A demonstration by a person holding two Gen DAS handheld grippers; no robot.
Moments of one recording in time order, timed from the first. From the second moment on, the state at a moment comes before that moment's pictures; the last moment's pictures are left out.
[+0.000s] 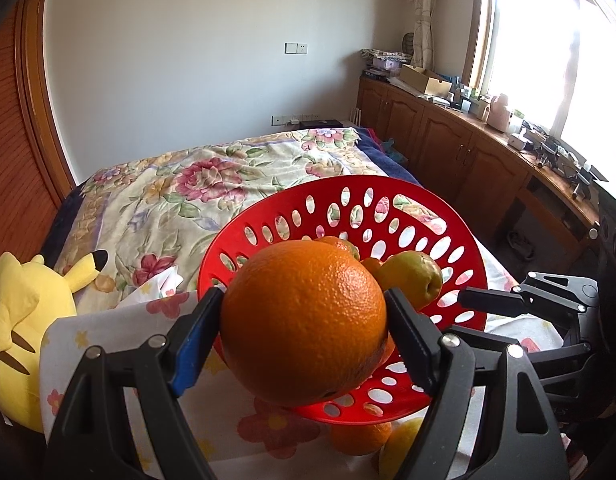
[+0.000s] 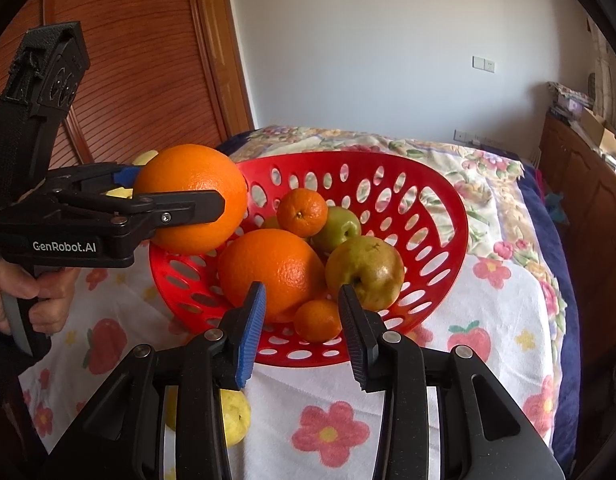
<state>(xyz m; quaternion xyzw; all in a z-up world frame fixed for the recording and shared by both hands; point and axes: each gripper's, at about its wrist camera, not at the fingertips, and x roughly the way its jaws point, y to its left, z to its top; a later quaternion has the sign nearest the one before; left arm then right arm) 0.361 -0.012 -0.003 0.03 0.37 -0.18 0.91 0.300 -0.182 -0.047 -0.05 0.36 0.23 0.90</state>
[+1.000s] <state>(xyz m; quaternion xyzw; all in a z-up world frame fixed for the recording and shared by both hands) 0.342 -0.004 0.009 0.02 0.35 -0.16 0.92 0.282 -0.188 -0.044 -0.04 0.36 0.22 0.90</state>
